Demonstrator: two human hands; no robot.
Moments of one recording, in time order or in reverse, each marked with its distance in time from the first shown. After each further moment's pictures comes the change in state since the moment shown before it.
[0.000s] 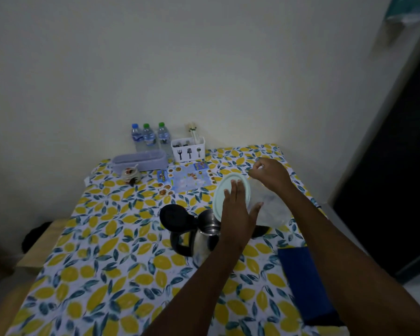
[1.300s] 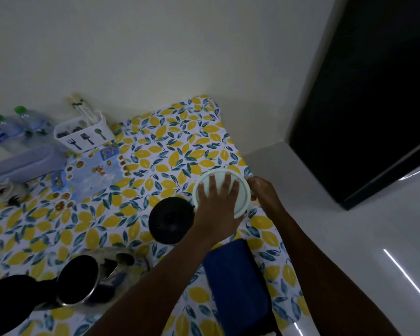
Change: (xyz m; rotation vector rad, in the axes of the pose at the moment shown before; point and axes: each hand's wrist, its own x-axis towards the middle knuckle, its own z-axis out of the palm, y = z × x) left_hand 0.122 0.060 0.239 0.786 -0.539 0.409; right_hand 0.035 0.342 -0.051 0.604 0.024 0.482
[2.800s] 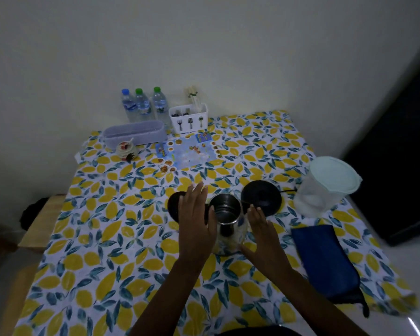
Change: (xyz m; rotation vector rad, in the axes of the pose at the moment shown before) left_hand -0.336 -0.202 -0.018 -0.576 0.775 -0.434; right_hand -0.268 -0.003 0.283 -0.865 -0.213 -0.588
